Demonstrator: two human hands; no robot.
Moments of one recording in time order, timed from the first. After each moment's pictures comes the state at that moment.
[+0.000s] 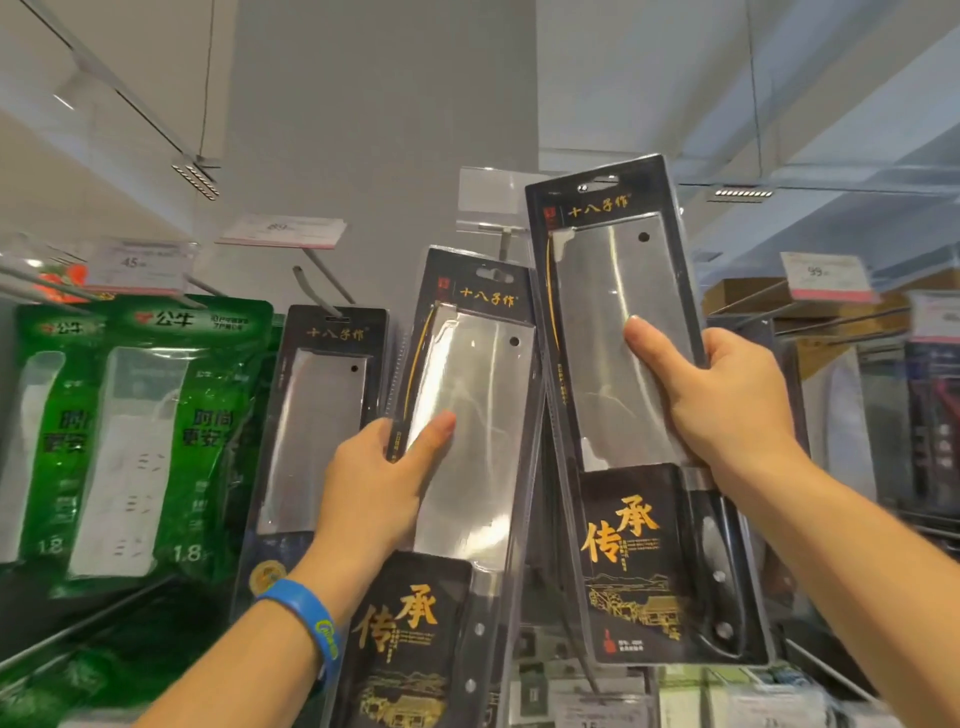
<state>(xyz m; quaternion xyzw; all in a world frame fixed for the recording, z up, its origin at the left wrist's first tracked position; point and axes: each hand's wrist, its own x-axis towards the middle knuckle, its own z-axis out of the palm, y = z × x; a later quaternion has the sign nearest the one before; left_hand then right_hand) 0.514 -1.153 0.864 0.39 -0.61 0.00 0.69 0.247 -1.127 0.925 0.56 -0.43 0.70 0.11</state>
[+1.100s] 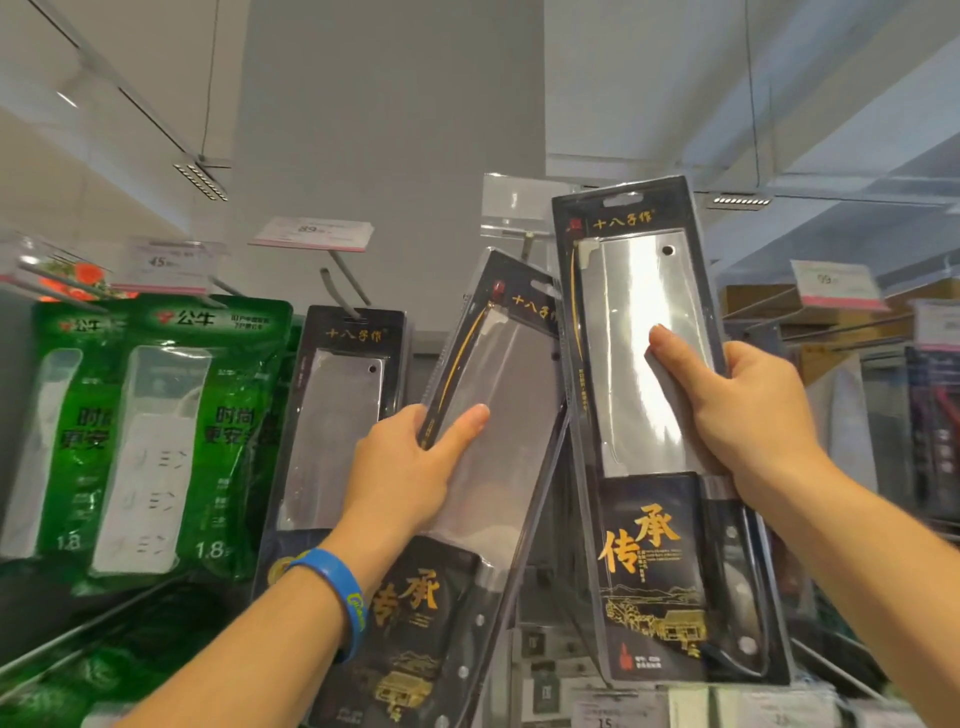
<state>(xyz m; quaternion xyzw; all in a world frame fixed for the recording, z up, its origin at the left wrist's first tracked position) 0.519 -1.157 0.876 0.42 -0.64 0.04 0.64 0.250 -1.122 0.920 0.55 -0.43 0.72 0.06</state>
